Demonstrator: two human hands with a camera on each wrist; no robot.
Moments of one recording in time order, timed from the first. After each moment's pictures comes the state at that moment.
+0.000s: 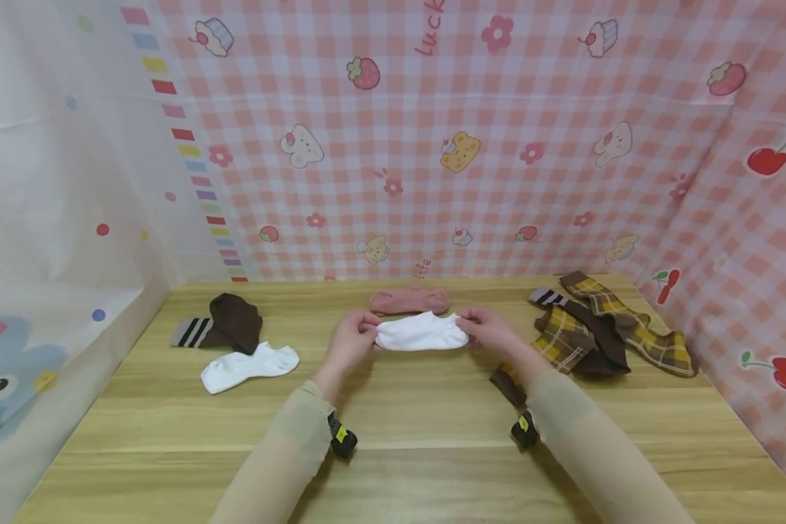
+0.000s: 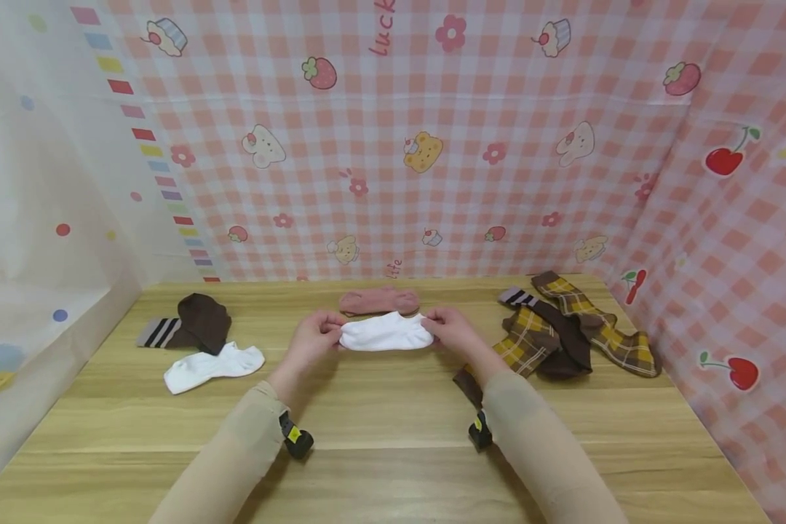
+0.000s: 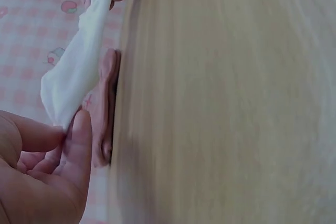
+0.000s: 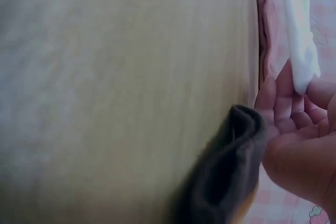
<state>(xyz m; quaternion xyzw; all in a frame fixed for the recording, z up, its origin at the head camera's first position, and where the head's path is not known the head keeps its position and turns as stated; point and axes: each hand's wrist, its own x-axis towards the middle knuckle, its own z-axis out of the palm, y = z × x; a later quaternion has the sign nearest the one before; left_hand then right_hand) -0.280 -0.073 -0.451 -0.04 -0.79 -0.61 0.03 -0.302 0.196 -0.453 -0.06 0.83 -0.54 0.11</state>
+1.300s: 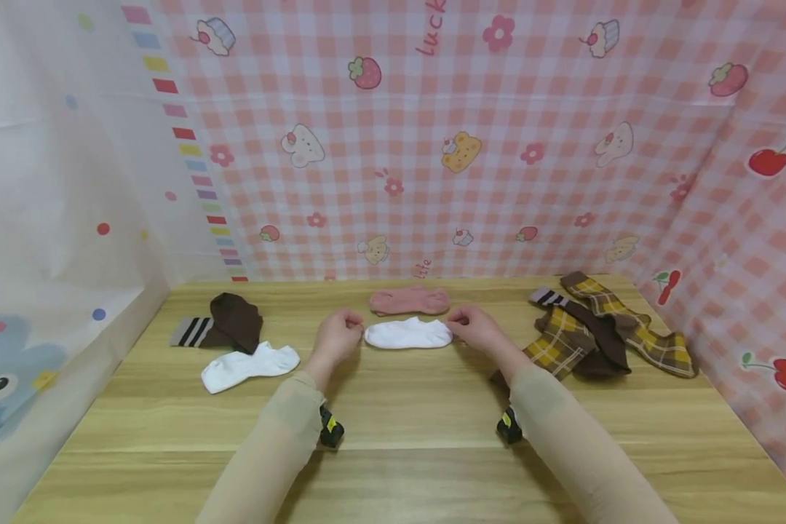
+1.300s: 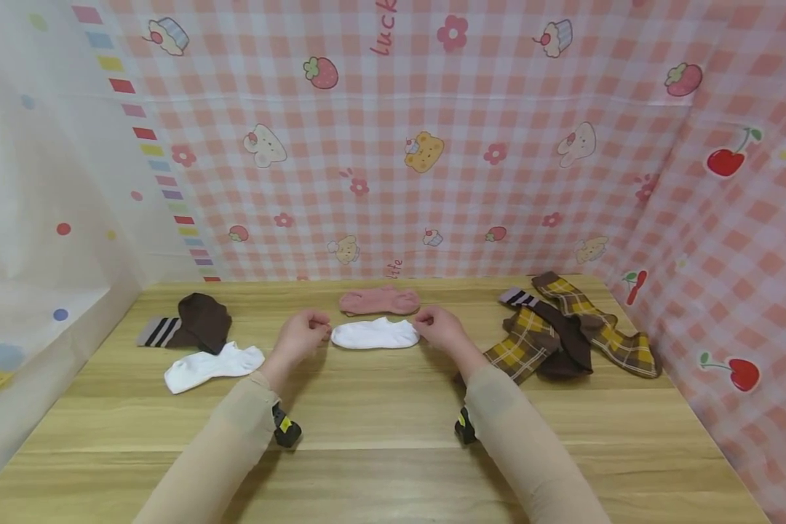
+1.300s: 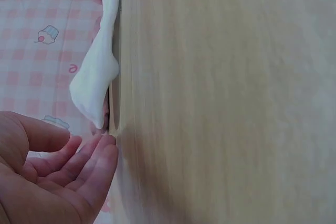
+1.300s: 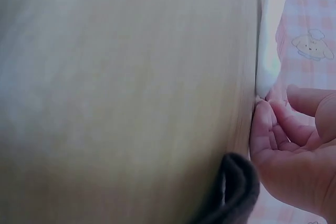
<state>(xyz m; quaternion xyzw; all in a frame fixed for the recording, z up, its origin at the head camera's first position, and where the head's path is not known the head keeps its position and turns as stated) -0.291 -0.099 -0.446 -0.02 -0.89 -0.45 0.03 -0.306 0.175 -0.453 -0.04 0.90 -0.42 0.05</state>
